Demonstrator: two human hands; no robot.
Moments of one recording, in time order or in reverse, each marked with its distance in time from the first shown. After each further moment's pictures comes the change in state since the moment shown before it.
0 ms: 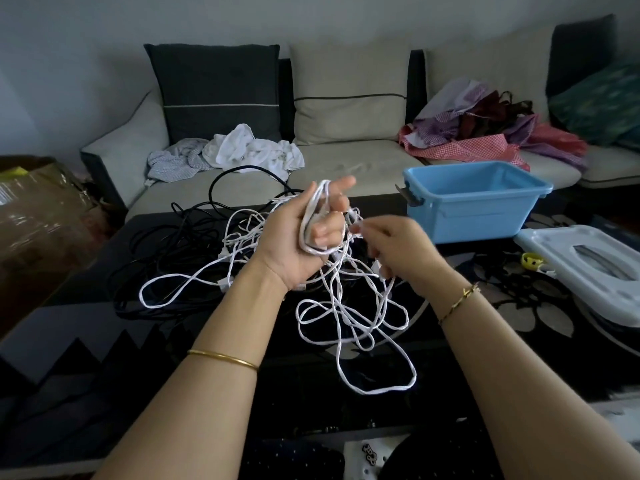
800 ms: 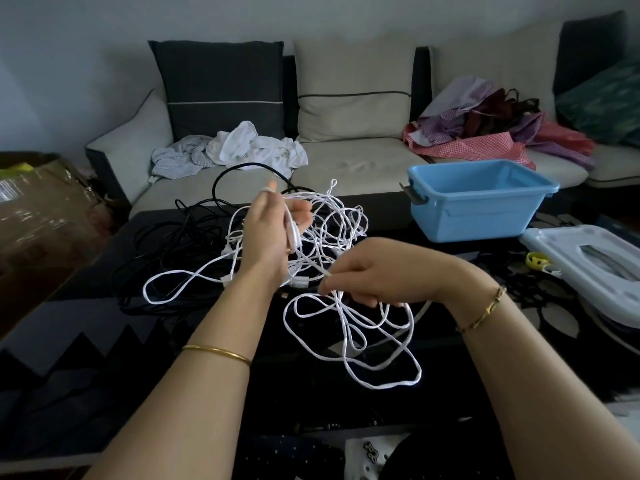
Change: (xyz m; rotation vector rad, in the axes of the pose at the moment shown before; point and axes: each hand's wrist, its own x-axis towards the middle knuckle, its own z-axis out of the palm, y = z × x) left_hand 0.005 0.003 -0.031 0.452 0.627 0.409; right_hand -0.028 -0.042 -0.004 -0.426 -0.664 -0.203
